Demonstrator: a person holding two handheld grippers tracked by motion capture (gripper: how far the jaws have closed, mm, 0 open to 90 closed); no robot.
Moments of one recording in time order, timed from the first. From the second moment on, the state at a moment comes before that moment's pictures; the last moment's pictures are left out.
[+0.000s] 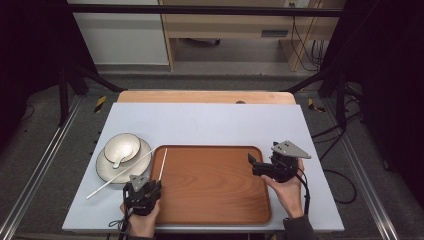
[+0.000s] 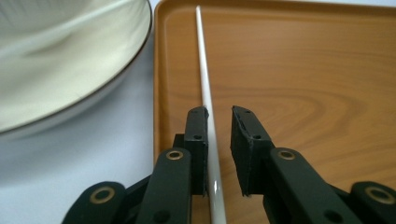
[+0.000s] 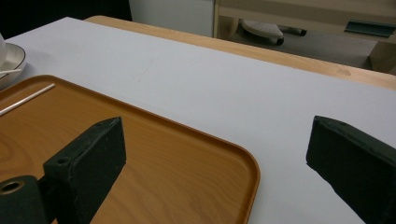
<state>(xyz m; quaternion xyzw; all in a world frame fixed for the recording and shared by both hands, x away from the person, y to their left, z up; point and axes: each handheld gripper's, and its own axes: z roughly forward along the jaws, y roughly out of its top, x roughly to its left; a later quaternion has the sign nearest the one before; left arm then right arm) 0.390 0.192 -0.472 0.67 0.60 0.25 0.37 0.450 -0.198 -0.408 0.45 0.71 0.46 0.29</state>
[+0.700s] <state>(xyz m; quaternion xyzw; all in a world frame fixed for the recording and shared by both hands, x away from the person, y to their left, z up) 0.405 0.213 -0.418 0.76 0.44 0.23 0.42 0.450 -0.198 -0.408 0.45 0.71 0.45 0.29</state>
